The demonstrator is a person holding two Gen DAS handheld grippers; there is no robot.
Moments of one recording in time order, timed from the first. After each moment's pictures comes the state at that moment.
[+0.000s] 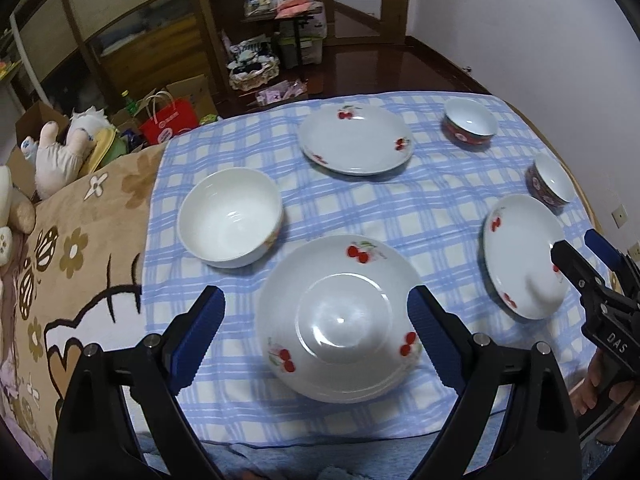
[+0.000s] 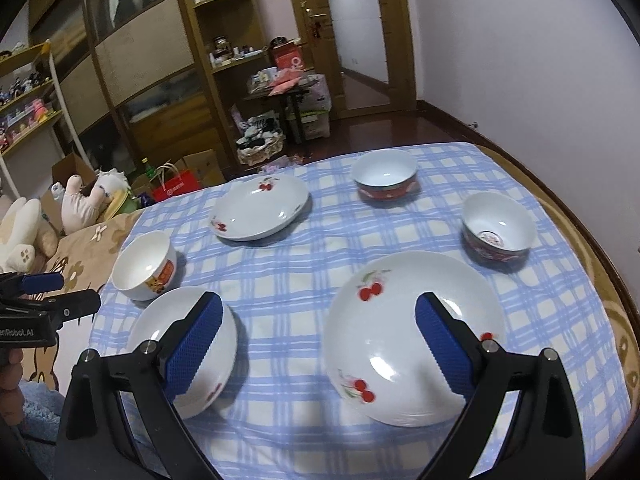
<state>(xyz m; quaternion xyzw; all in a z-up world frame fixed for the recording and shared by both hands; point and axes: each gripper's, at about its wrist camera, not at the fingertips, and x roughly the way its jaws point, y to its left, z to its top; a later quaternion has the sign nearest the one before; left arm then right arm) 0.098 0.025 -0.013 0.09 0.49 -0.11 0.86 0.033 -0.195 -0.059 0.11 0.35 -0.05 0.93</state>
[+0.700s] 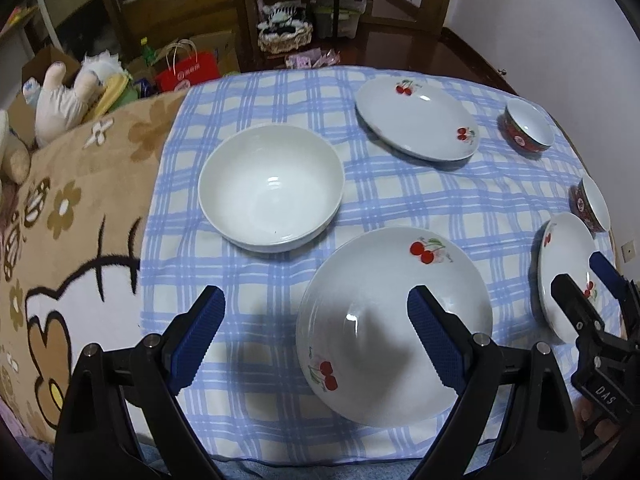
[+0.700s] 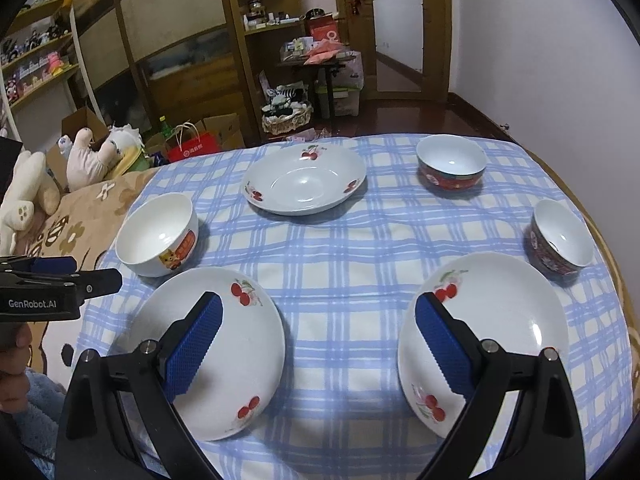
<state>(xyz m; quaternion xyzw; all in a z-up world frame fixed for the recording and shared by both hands) 0.147 0.077 -0.068 0.03 0.54 -0.07 0.84 0.083 -0.134 -0.090 0.06 0.40 -0.02 0.91</state>
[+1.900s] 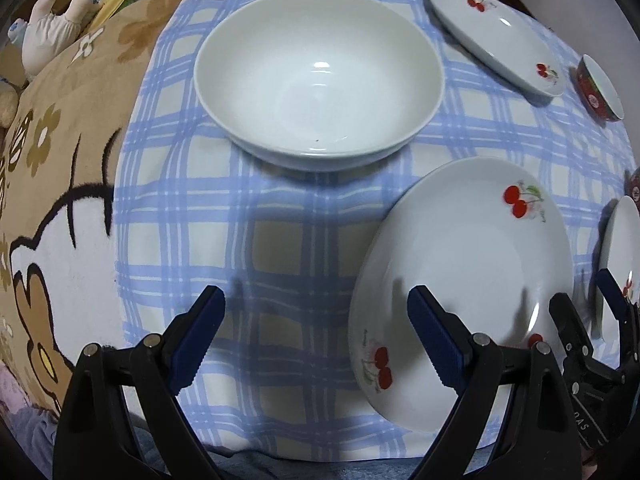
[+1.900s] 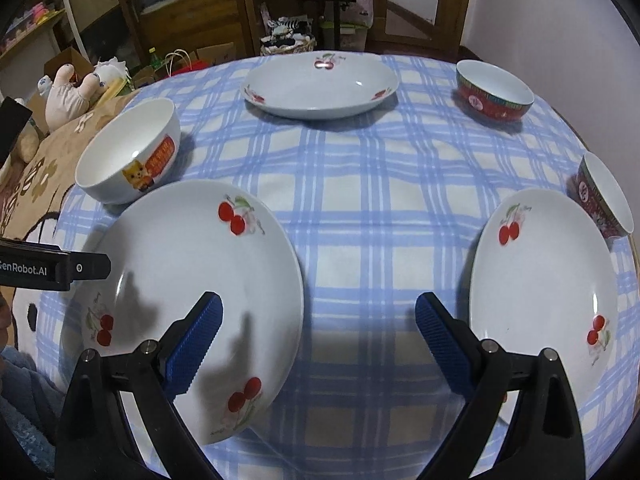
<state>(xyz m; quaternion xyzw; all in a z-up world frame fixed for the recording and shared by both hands) 0.178 0.103 -0.154 0.03 0.67 -0.02 0.75 0.108 -0.103 -0.166 0.04 0.50 -0.02 0.86</state>
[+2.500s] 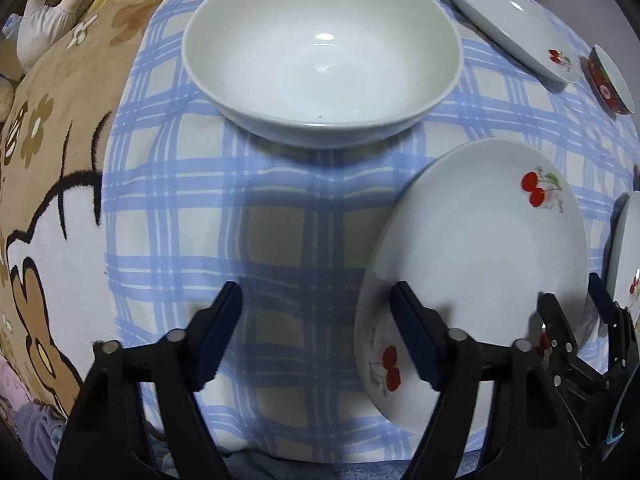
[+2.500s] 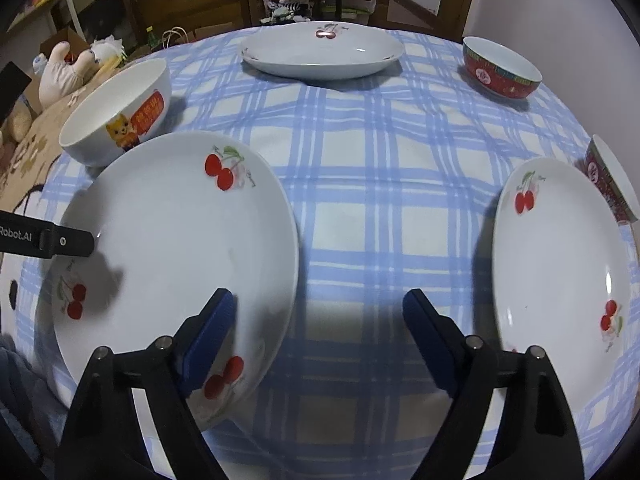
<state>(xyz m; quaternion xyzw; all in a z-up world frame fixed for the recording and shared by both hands) 0.183 0.097 -0.178 0.03 0.68 -0.03 0.73 0.102 -0.100 -0.191 0.03 0.52 -0.02 0.85</state>
